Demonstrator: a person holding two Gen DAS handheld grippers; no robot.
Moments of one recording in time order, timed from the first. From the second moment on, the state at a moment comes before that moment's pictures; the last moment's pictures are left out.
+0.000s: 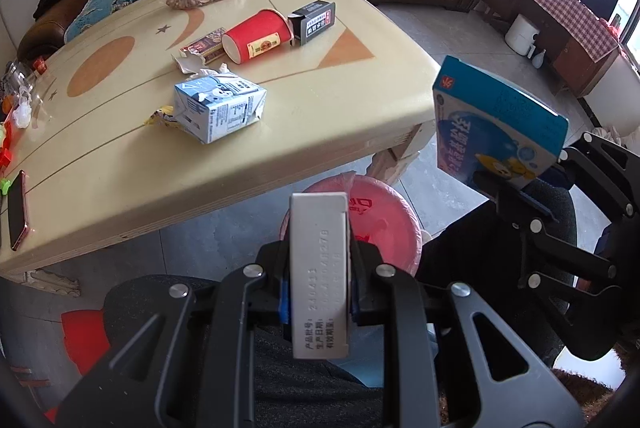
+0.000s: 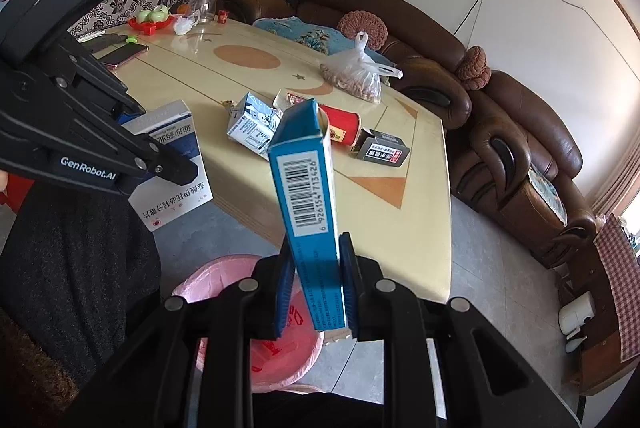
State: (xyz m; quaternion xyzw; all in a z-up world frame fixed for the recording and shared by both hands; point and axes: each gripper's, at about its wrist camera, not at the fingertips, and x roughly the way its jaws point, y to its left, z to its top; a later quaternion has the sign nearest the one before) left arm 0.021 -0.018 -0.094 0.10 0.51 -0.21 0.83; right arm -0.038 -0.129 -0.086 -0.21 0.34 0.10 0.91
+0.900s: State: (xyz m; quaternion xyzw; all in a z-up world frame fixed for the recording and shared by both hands) left arm 0.051 -0.047 -0.237 0.07 0.62 -0.24 0.75; right arm 0.001 -0.162 -0.209 -0.05 0.49 0.08 0.87
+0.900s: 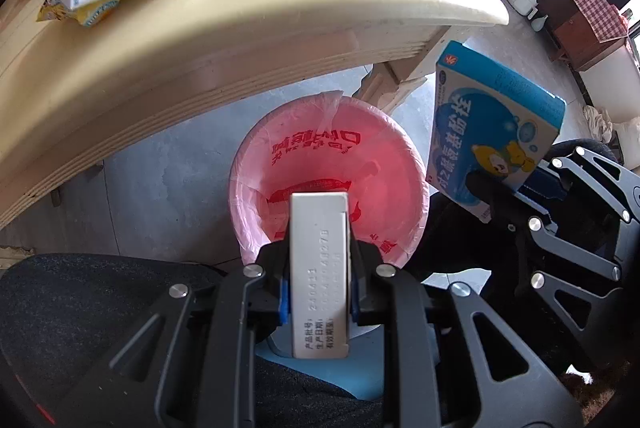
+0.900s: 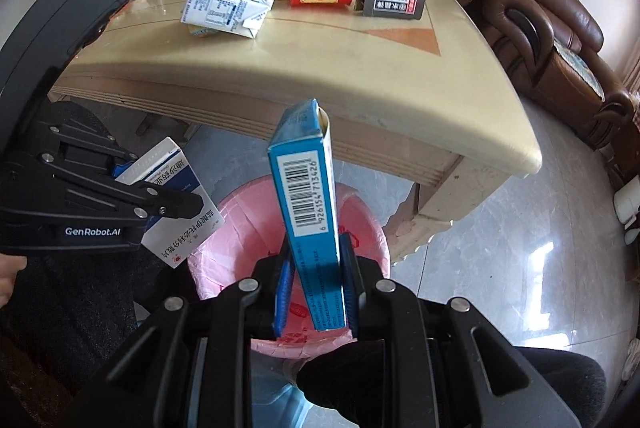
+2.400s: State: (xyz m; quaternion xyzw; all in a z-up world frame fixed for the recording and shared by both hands) left arm 0.087 -0.058 -0.377 -0.01 0.75 -0.23 0.62; right arm 0.056 -0.178 -0.322 0.00 0.60 0.09 0.80
